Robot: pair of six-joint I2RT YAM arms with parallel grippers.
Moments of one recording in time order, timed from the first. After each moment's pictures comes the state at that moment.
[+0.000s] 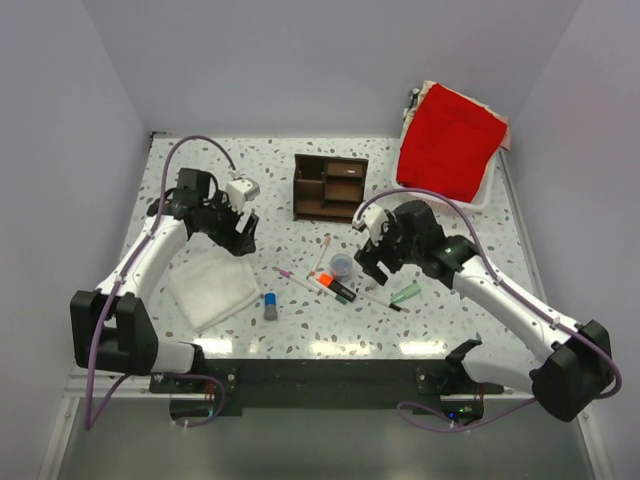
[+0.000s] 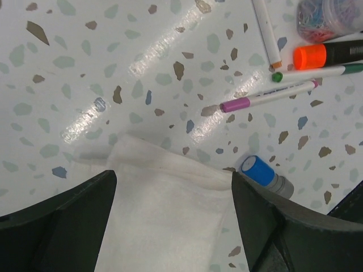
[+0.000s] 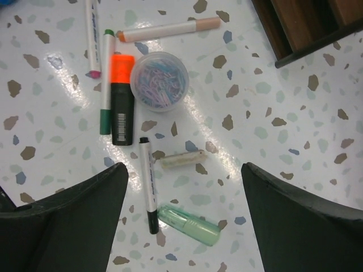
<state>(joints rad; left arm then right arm) -0.12 1.38 1.07 -0.72 0.47 0.42 0.59 1.15 0.90 -0.51 -0.20 -0.36</state>
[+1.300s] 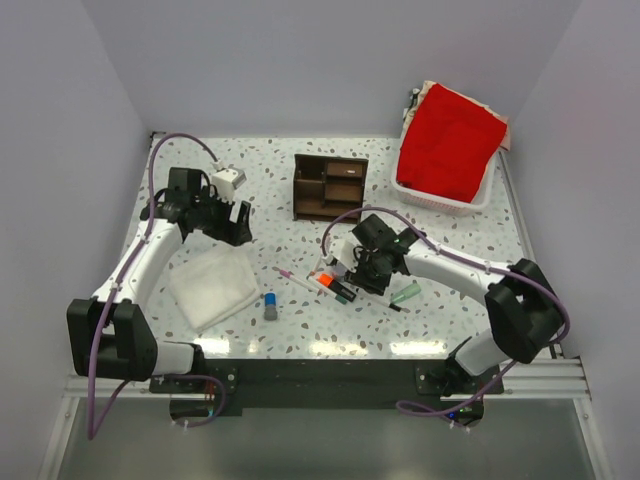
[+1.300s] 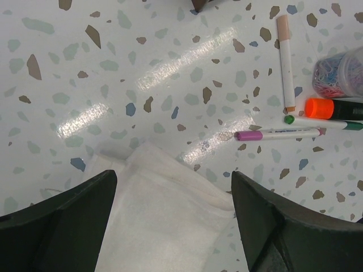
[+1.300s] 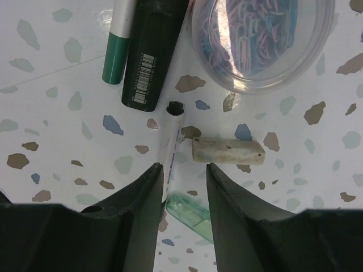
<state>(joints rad) -0.08 1.34 1.05 -0.64 0.41 0.23 0.71 1.50 0.95 -0.66 -0.13 -0.54</state>
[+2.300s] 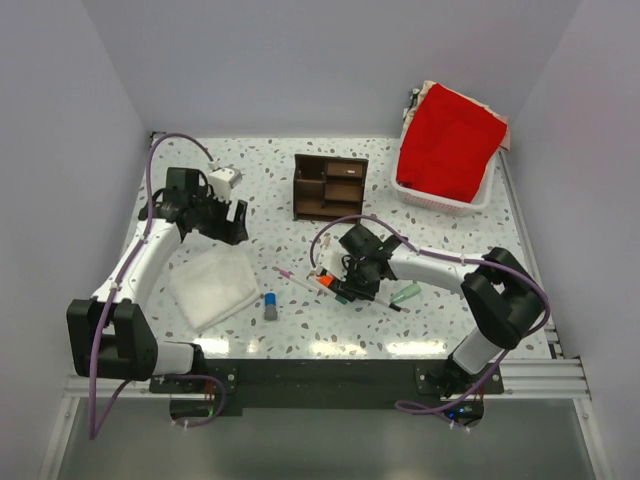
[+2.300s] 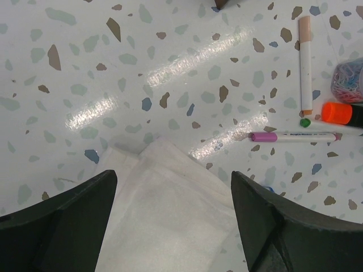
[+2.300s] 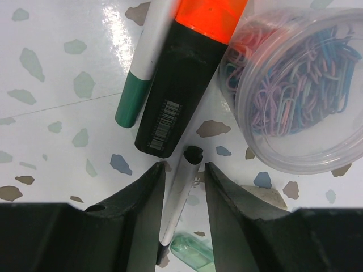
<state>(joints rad) -0.06 1.34 1.05 -0.63 0.36 0.22 0.77 1.63 0.93 -0.55 -0.13 -0.56</state>
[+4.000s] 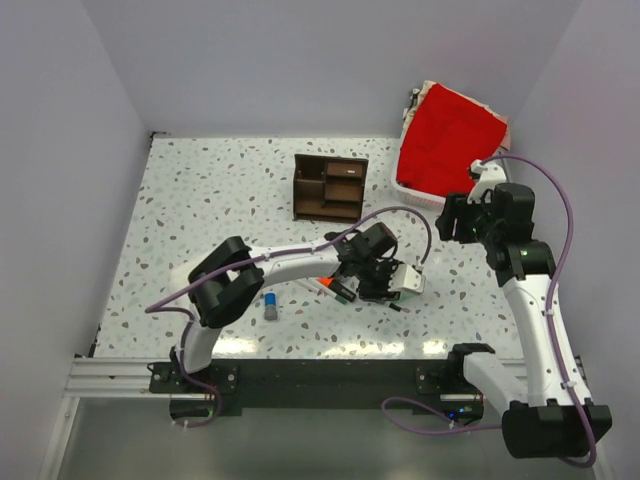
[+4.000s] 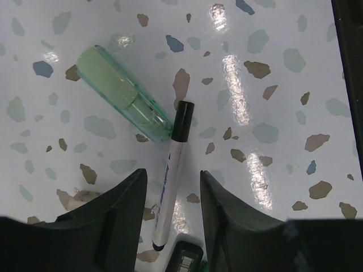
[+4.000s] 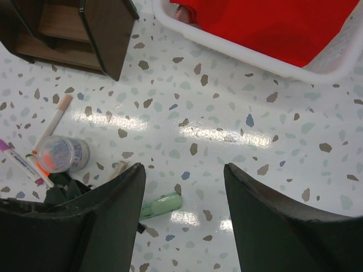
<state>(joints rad) -1.05 2.03 1.48 -0.42 0.45 0.65 0.01 0.94 1.02 -0.66 -0.16 0.04</state>
